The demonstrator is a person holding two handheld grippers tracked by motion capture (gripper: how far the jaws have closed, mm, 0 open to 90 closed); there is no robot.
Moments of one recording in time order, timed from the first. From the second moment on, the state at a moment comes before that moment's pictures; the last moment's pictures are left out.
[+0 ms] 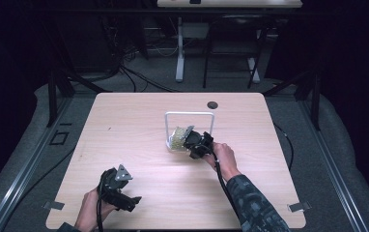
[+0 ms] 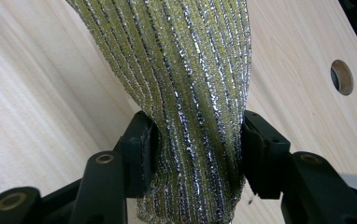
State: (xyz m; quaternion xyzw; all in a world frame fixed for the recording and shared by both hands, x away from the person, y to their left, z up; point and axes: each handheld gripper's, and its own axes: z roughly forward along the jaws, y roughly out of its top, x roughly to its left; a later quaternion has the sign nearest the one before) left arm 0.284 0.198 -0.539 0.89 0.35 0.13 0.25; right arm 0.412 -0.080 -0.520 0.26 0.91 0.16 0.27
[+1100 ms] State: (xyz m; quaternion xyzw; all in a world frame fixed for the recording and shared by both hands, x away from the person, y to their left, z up) left arm 0.284 0.195 -0.541 0.90 0.35 0.12 0.24; right arm 0.430 -0.066 -0.537 0.24 0.92 0.11 0.28
